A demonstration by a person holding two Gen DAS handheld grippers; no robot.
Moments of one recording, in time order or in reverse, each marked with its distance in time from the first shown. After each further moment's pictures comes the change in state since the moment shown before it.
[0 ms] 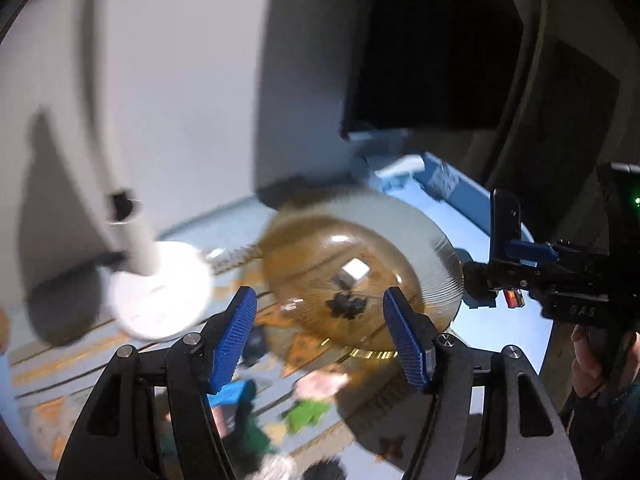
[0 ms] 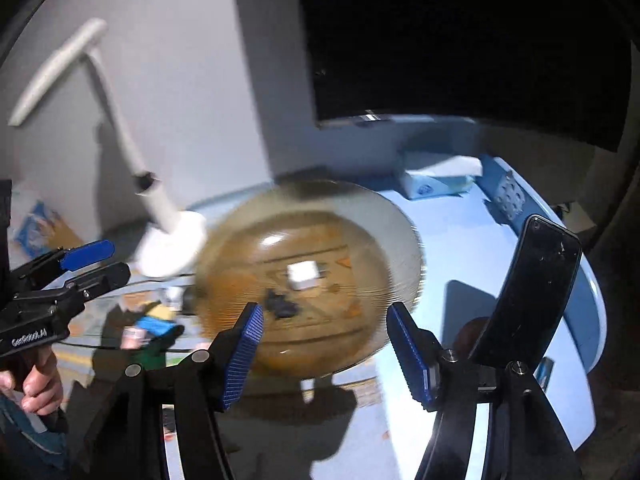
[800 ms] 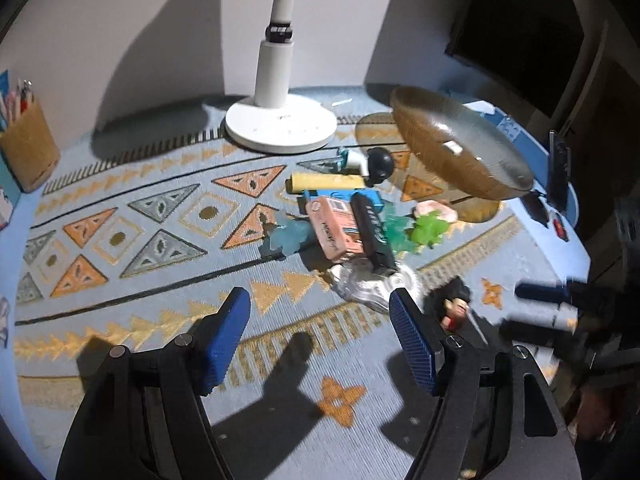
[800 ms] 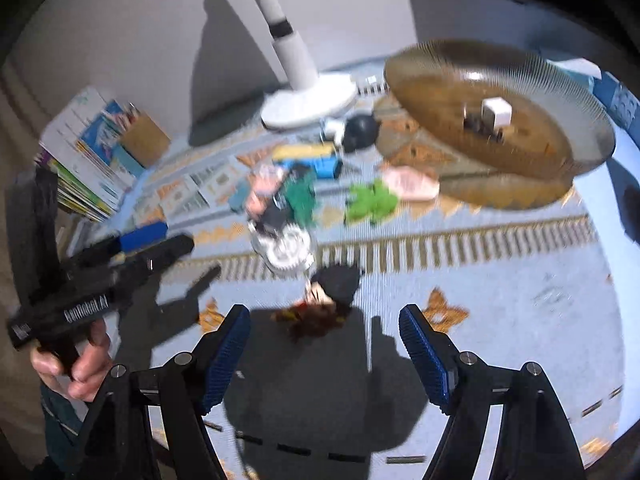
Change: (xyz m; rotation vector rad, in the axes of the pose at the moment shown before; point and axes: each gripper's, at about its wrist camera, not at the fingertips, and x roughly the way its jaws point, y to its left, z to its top) left arm -0.027 0.096 -0.168 -0.191 0.157 0.123; right arm 0.056 0.148 -0.142 -0.035 0.254 0.242
